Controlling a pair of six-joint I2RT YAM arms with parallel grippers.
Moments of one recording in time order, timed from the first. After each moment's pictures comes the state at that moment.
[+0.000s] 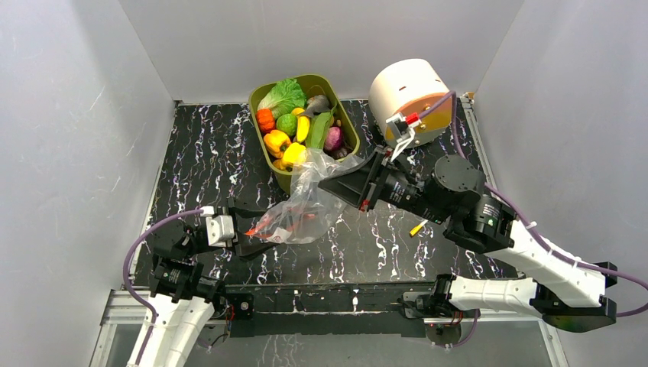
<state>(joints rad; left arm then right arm) -0.24 0.33 0.48 0.00 1.13 0.06 1.12 0.96 1.35 -0.31 0.02 0.73</state>
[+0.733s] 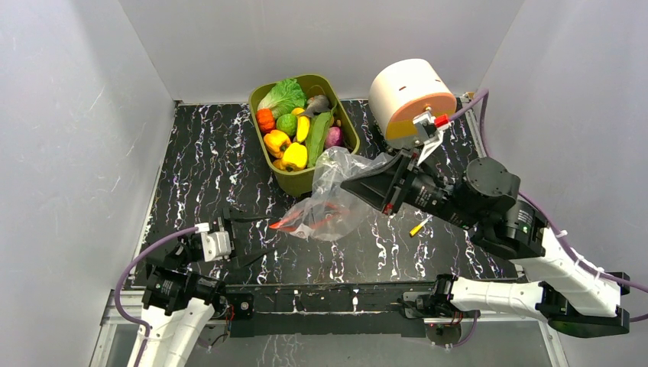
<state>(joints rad) -0.27 0.24 0.52 -0.13 1.11 0.19 1.12 0.90 1.41 -0.44 0.06 0.64</state>
